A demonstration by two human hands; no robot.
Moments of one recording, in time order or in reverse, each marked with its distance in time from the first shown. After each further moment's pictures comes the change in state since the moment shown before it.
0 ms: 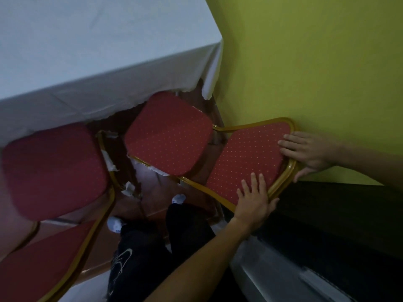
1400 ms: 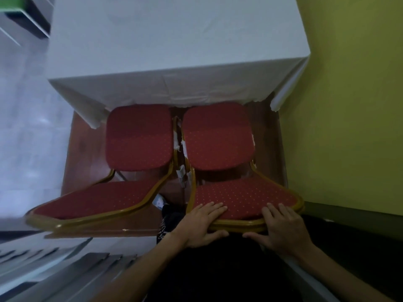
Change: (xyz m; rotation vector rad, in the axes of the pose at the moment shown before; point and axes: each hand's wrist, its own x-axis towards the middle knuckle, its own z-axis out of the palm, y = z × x) left_hand -0.268 -0.182 -0.049 0.095 0.083 -0.080; right_hand 0.046 -0.336 -0.079 0.470 0.575 0.261
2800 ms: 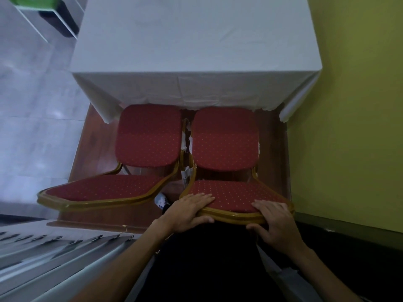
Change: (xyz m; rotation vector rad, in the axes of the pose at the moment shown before) left_hand -0.014 -0.035 -0.018 0.015 0.080 -0.047; right_hand 0.014 0.014 0.024 0.322 0.116 -0.118
